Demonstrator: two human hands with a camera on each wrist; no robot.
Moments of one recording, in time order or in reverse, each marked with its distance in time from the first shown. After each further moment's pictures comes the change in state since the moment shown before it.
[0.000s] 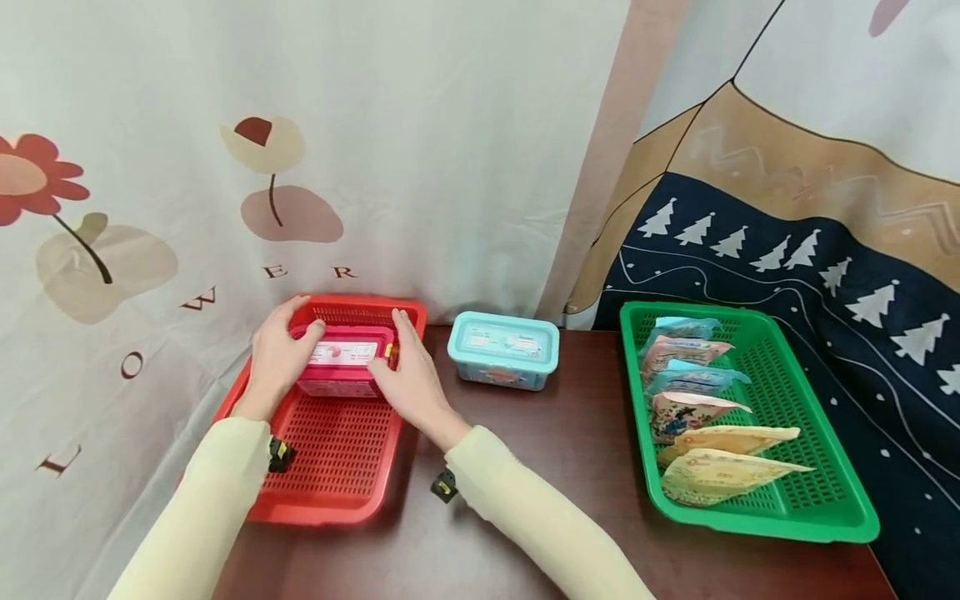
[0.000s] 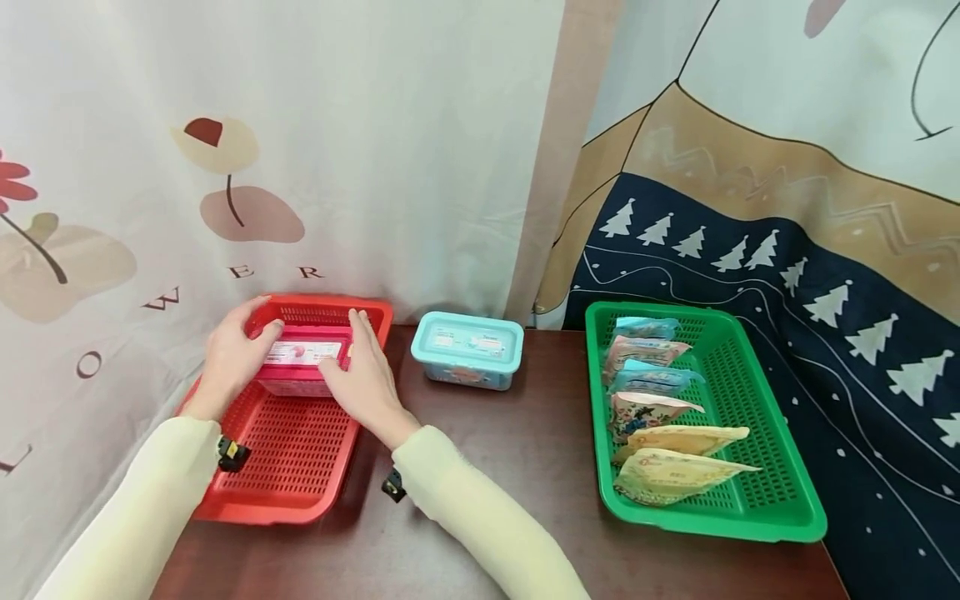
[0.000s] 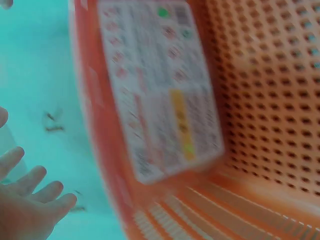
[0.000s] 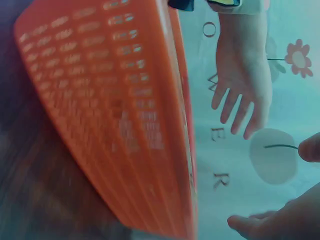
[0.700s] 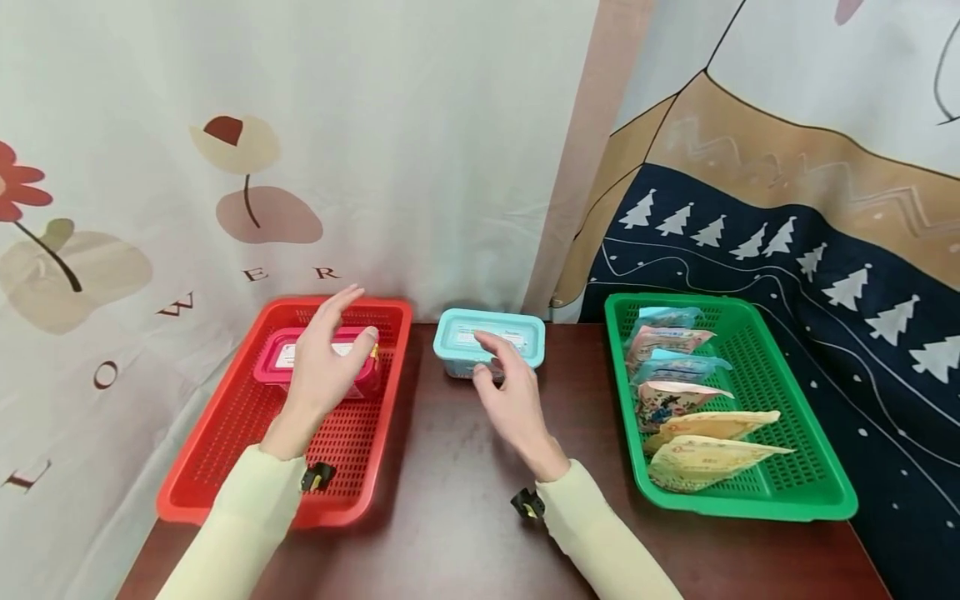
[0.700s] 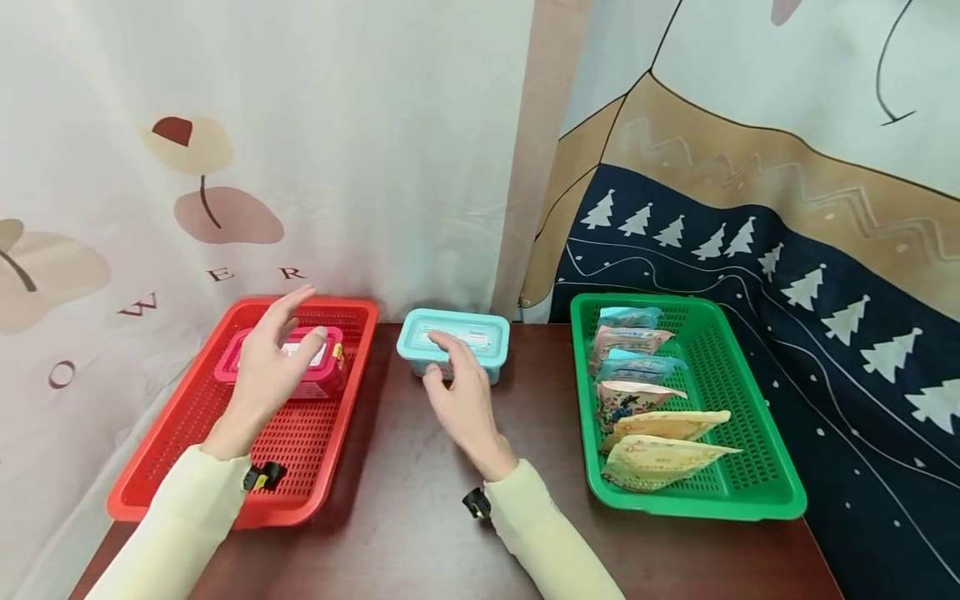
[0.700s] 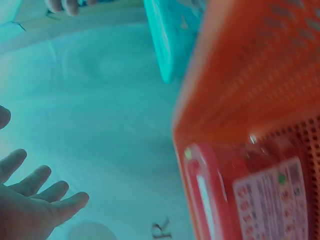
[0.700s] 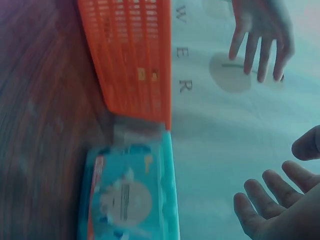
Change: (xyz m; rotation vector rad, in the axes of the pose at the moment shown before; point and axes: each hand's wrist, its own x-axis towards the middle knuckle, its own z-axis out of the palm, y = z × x) left_hand -0.047 0.099 0.028 -0.246 -0.024 0.269; right_hand -0.065 0.051 -0.113 -0.049 0.278 -0.200
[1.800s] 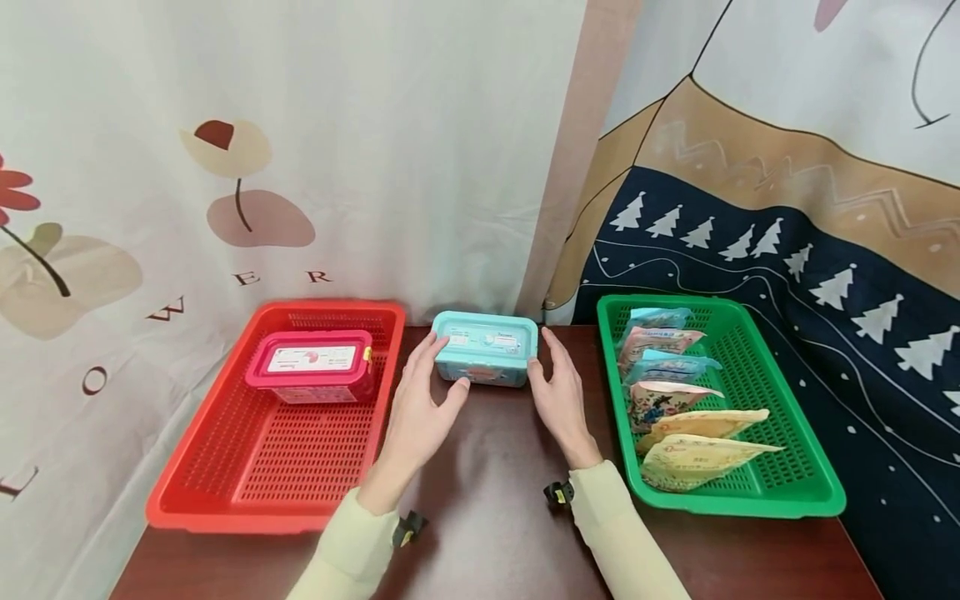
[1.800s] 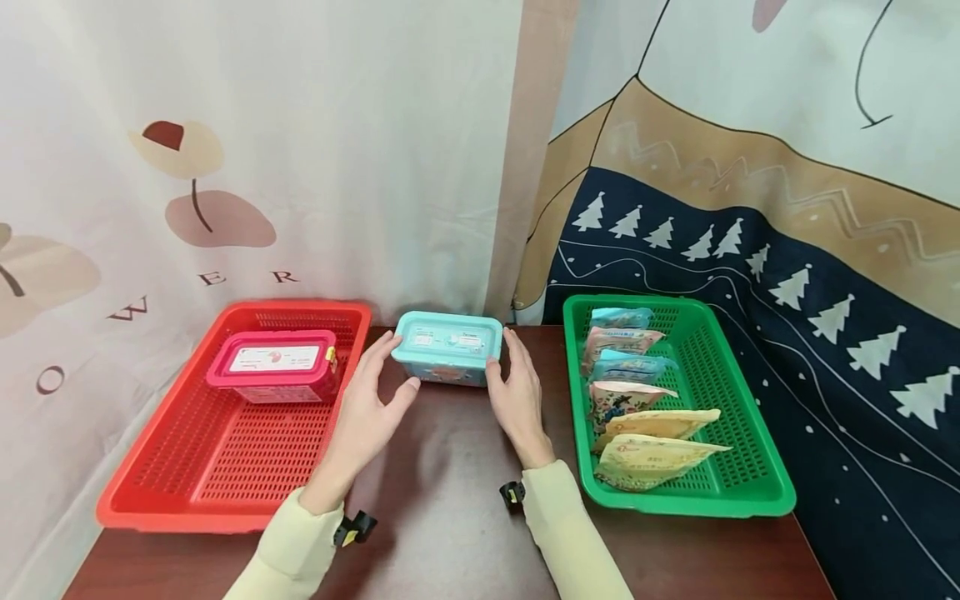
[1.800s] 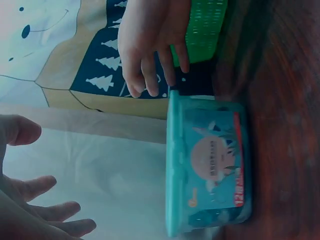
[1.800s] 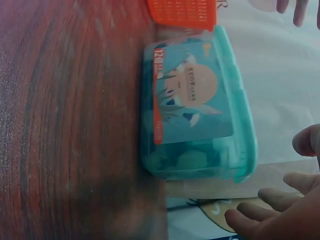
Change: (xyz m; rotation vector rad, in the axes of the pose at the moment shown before) left_hand -0.055 0.058 0.101 -0.085 -0.076 -0.078; right_hand 0.001 0.070 -0.051 -0.194 0.095 0.259
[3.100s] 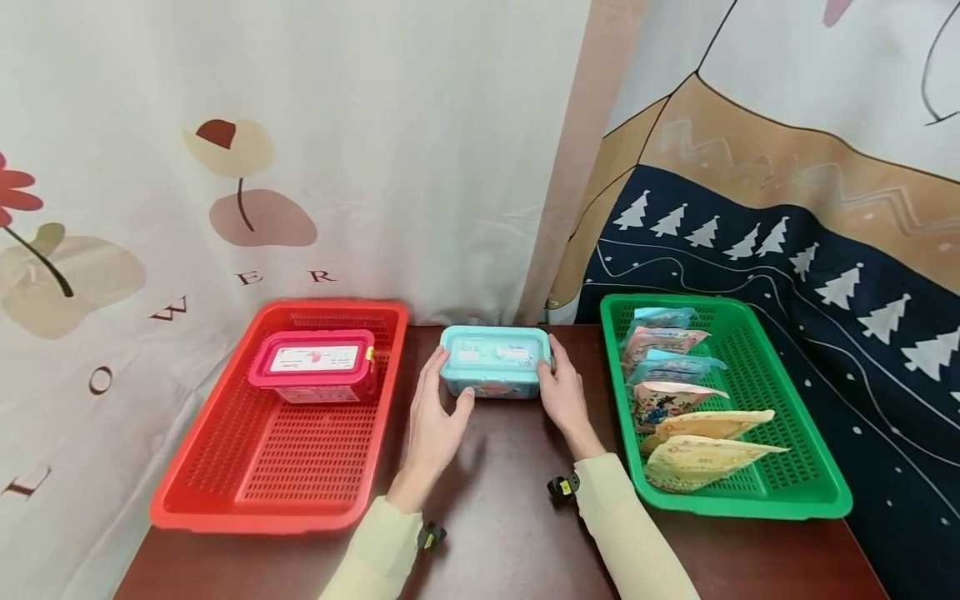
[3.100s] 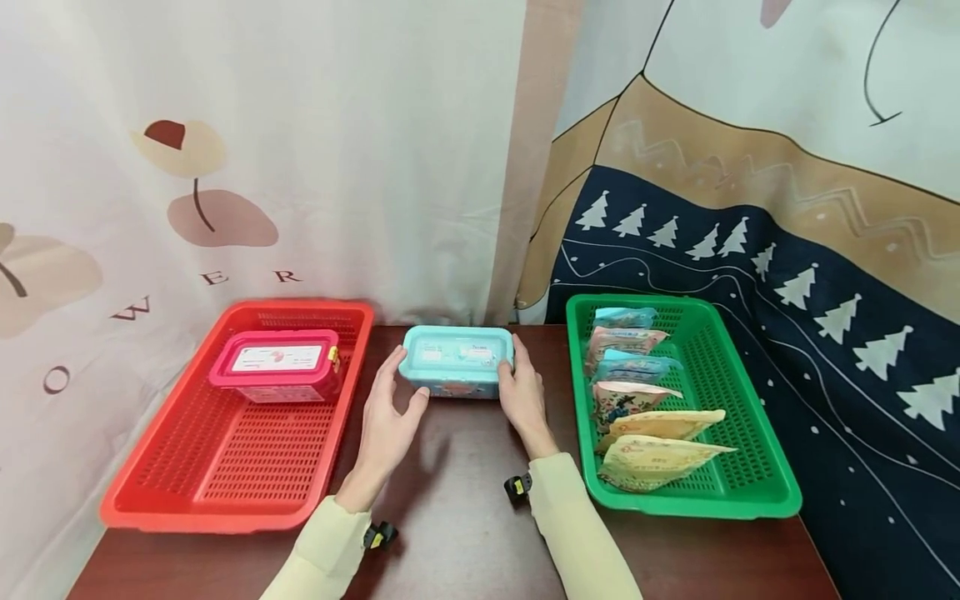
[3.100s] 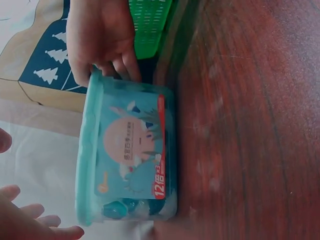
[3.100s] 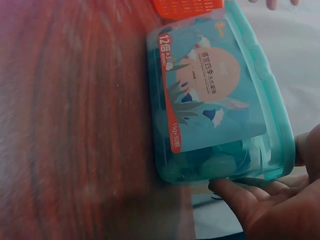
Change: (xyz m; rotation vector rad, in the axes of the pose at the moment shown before) left_hand -0.009 -0.043 0.043 -0.149 0.143 -0.005; right_hand 0.008 0.016 0.002 0.048 -0.108 0.183
